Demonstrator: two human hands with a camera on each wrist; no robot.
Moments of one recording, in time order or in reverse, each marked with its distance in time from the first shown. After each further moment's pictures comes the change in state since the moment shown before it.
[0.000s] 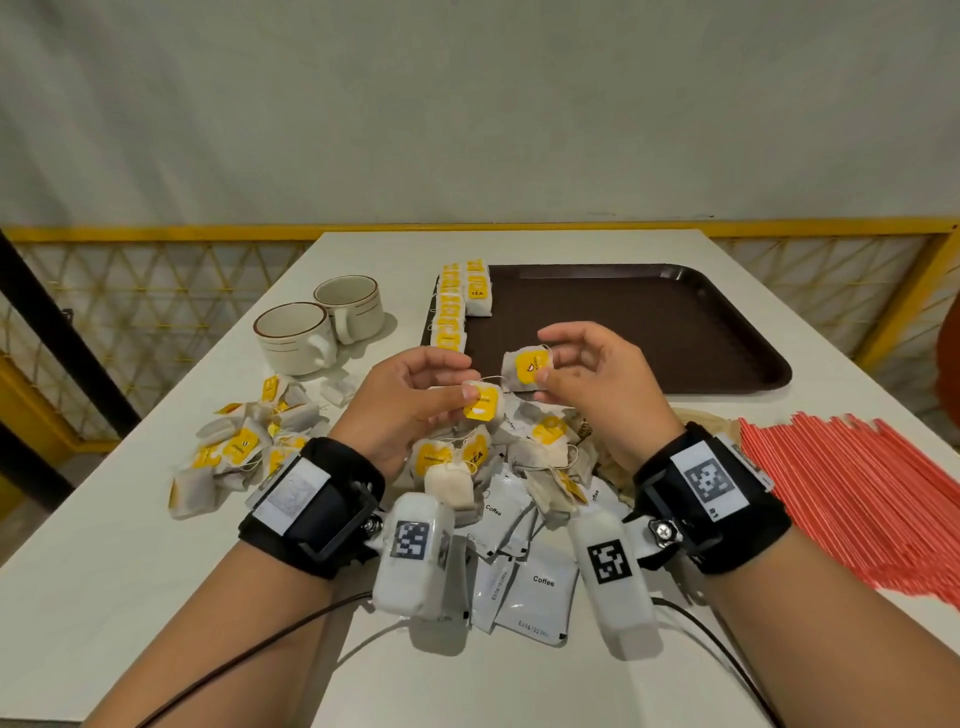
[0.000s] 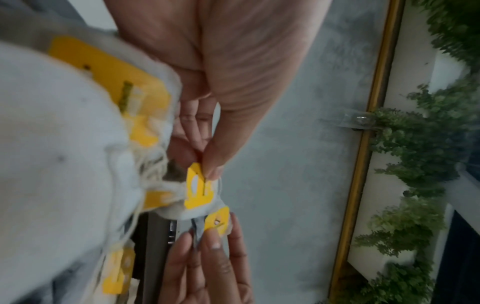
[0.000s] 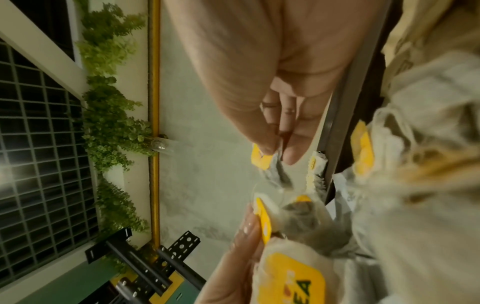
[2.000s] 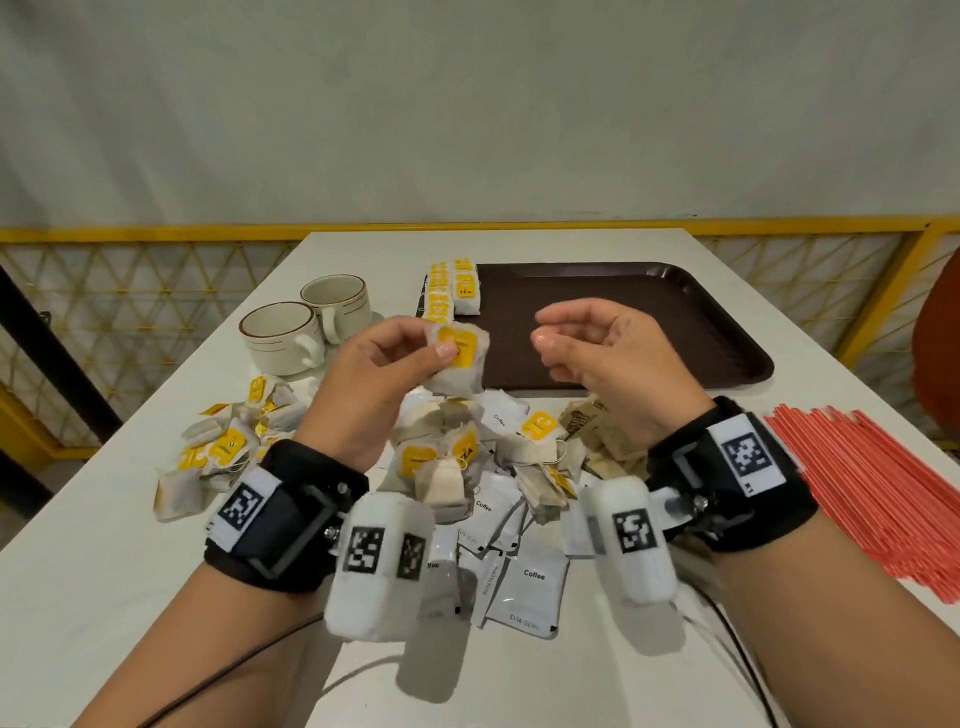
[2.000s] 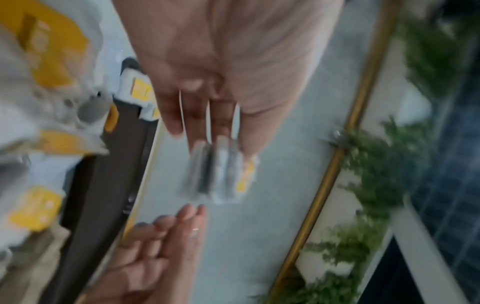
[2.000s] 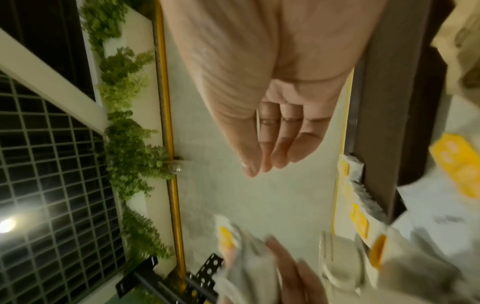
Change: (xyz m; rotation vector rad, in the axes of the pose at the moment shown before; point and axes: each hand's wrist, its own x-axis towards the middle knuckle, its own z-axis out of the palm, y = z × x) left_hand -0.013 0.023 0.007 -0.040 0.001 0.254; right_hand -0.003 -0.029 -0.013 0.082 -0.027 0.035
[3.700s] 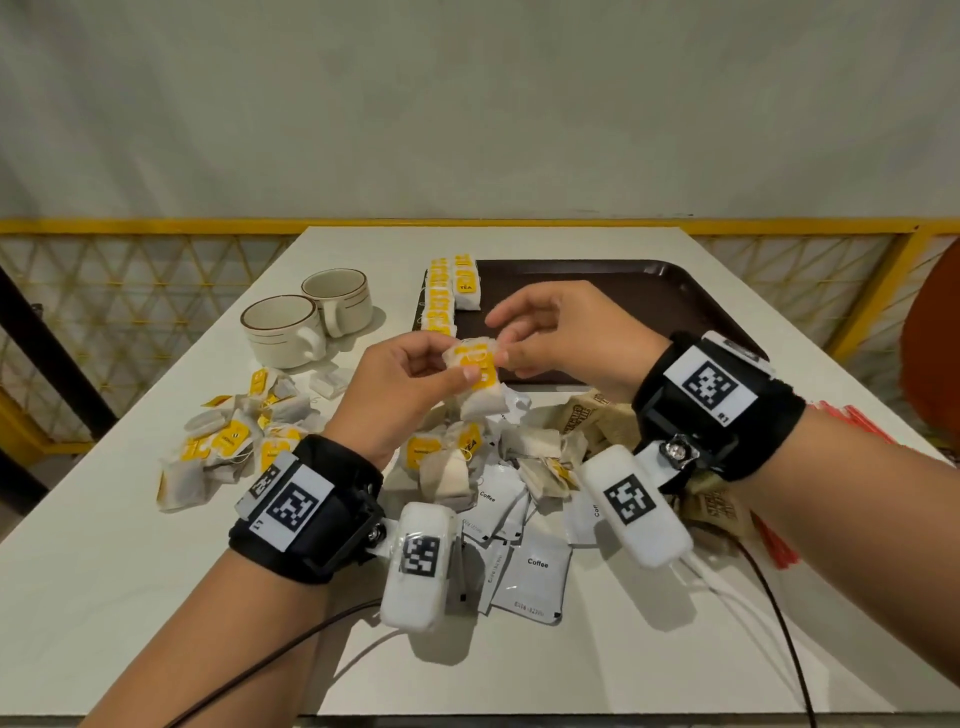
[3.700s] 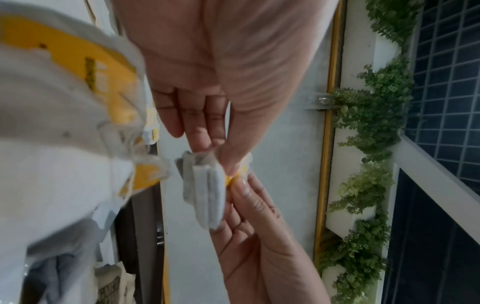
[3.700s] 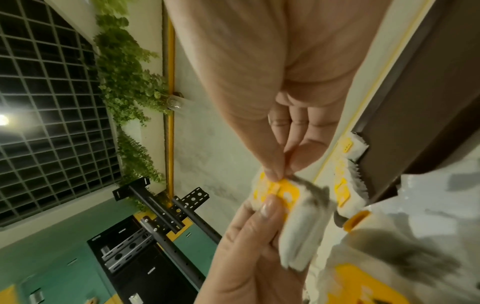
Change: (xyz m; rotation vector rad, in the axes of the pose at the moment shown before) left_hand -0.004 -0.011 0.002 0.254 -0.004 -0.050; right_hand 0.019 -0.022 0.021 -0.367 -0.281 0.034
